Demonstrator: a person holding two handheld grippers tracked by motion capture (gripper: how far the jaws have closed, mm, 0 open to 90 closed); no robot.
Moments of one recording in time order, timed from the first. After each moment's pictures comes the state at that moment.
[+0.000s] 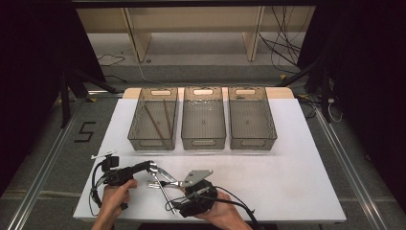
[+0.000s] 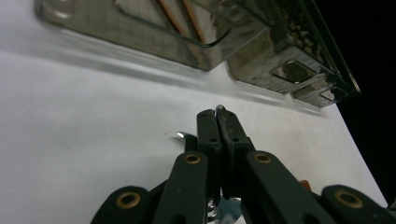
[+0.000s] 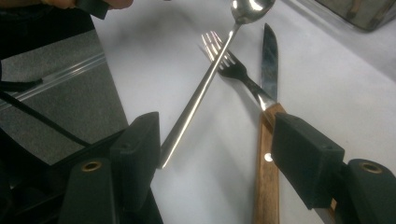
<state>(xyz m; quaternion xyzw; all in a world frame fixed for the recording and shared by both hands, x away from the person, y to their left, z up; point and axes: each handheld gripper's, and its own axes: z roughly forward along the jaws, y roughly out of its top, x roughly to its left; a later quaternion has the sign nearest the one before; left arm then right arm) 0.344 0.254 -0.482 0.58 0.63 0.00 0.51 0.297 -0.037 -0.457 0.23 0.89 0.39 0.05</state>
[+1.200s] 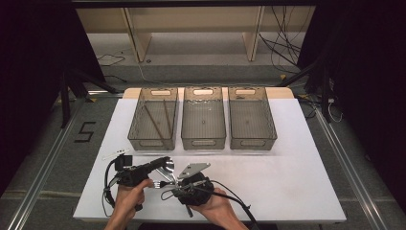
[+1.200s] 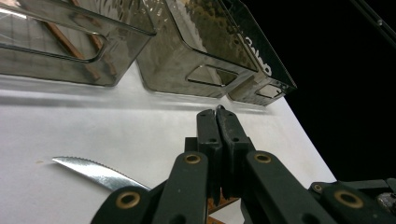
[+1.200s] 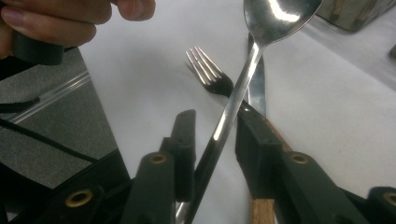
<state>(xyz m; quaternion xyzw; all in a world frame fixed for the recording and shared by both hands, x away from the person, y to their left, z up) 0.330 0.204 -0.451 0.60 0.57 -0.01 0.56 0.309 -0.027 -0.452 0.28 0.88 0.39 0.04</state>
